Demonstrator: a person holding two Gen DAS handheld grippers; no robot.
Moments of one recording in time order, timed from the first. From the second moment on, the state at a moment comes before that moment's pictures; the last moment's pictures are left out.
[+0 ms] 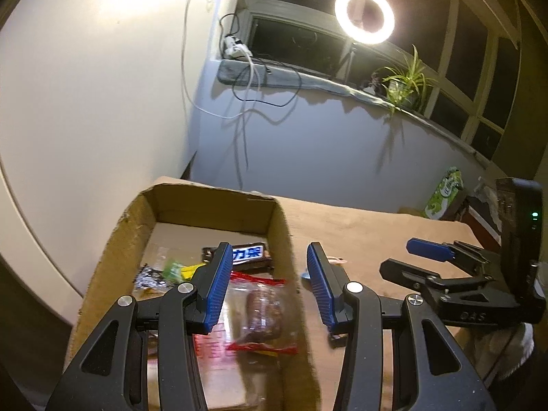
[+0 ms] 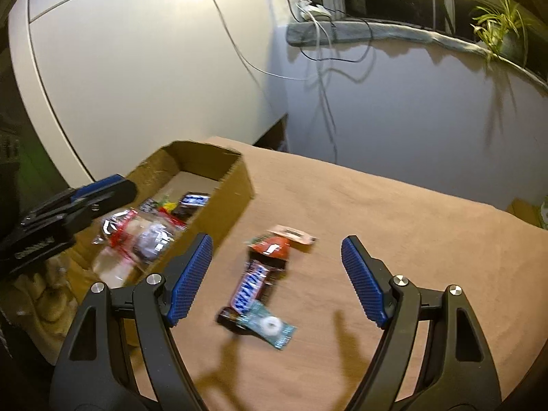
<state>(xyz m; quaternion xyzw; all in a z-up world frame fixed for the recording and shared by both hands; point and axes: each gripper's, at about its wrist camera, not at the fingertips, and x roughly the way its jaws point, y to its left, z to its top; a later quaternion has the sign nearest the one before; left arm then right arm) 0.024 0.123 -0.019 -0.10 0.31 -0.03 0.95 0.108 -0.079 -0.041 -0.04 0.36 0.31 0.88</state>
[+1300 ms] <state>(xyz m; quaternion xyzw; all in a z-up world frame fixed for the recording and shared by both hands) 0.038 0.021 -0.059 -0.04 0.38 -0.09 0.92 0.098 -0.078 -0.107 -0.12 0.43 0.42 0.79</state>
